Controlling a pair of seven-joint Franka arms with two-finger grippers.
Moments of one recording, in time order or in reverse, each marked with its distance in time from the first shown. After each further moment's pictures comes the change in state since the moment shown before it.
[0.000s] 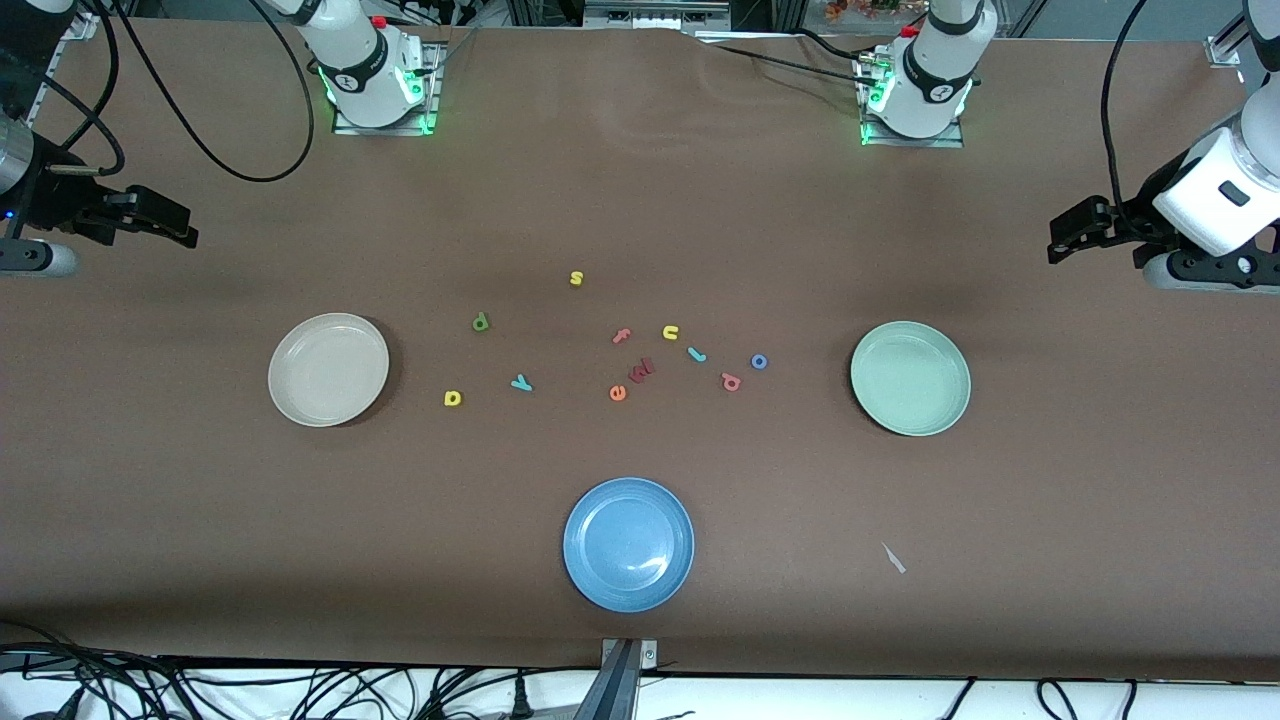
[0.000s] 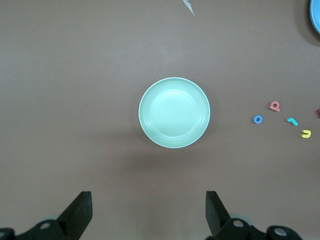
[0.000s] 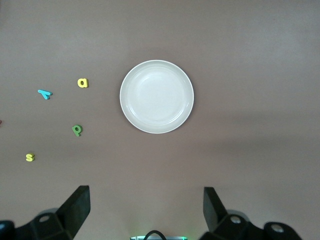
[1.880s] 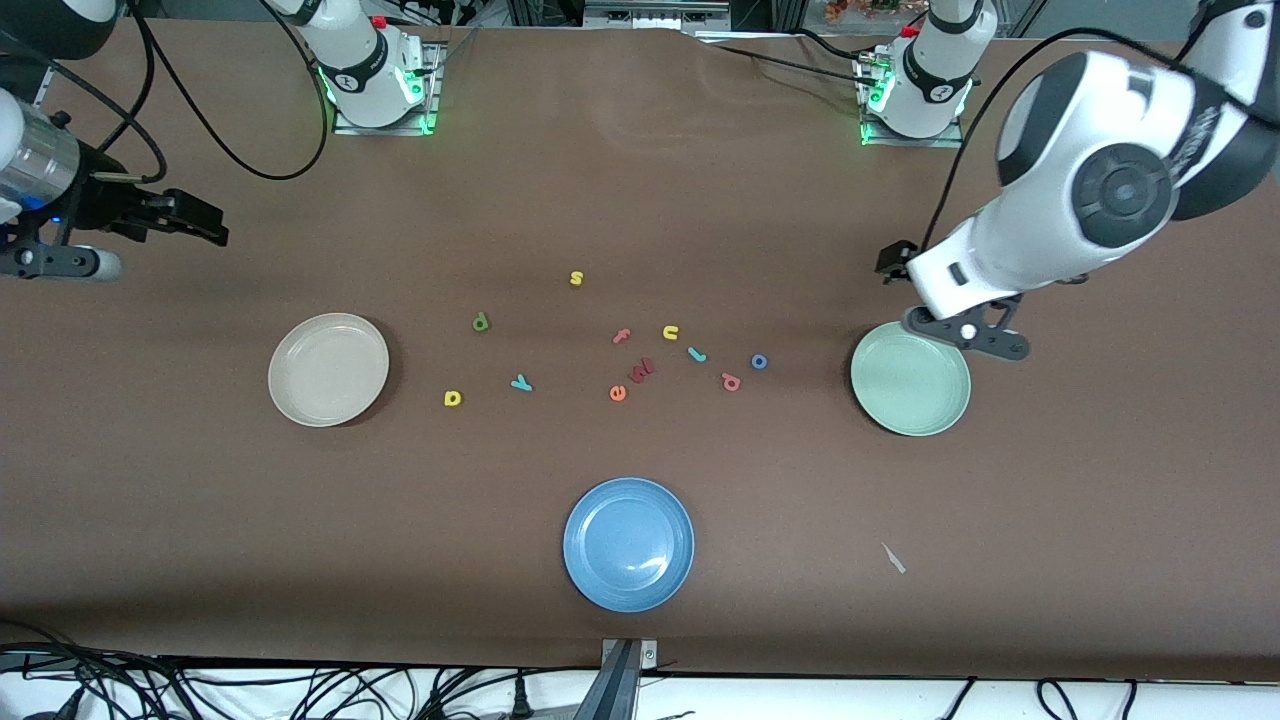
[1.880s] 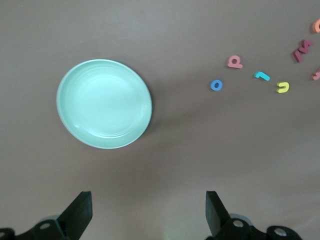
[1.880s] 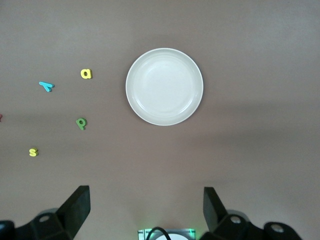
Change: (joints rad) left arm -0.120 0.229 -0.161 0.002 0.000 0.041 -0.003; right arm 0.018 0.002 0.042 -0.046 0.001 0.017 0.075
